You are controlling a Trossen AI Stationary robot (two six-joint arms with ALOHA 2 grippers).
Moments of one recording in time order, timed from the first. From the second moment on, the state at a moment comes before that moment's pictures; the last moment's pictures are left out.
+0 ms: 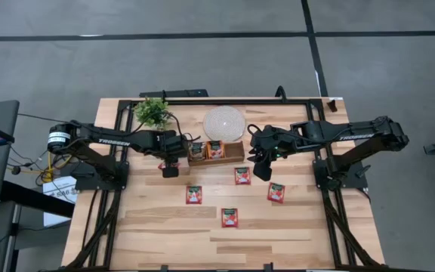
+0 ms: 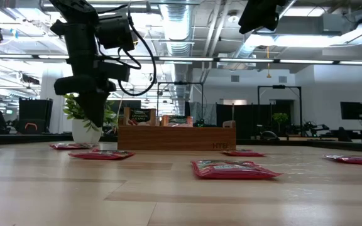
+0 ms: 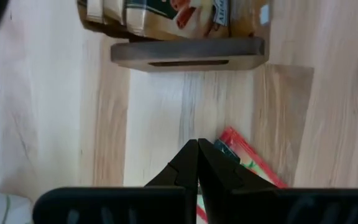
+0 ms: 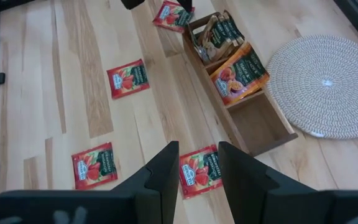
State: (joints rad) left arm 0.16 1.43 0.81 -0.63 -0.18 0.11; right arm 0.09 1.33 1.28 -0.83 0.12 0.31
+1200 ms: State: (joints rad) left arm 0.16 1.43 0.81 -0.65 -0.15 0.07; right arm 0.09 1.33 1.28 -0.83 0.10 0.29
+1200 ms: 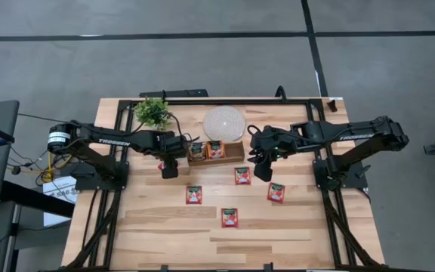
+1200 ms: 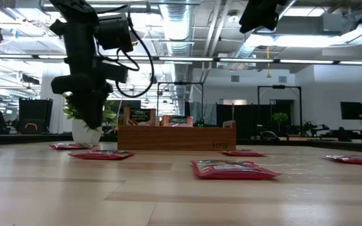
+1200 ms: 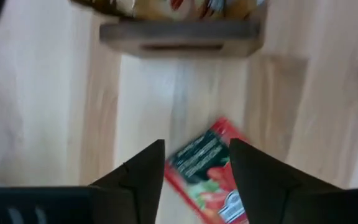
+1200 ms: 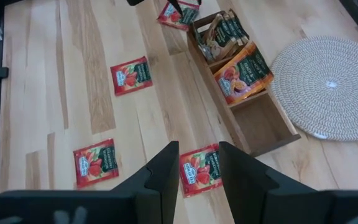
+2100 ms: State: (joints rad) left arm 0.35 1.44 0.81 -0.67 0.11 0.64; right arm 0.10 1.33 1.28 -0.83 0.10 0.29
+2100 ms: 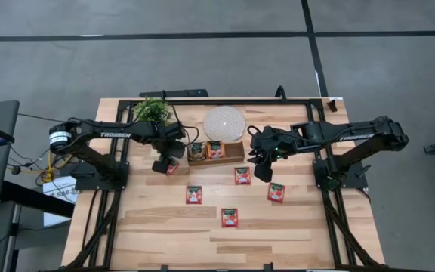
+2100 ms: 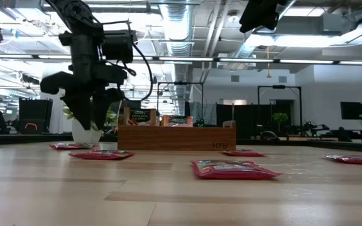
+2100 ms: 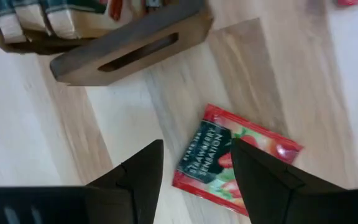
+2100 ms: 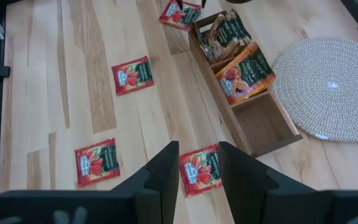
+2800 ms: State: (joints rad) left arm 0.35 1.55 0.78 -0.62 0.02 0.64; right arm 0.10 1.33 1.28 -0.83 0.10 0.29
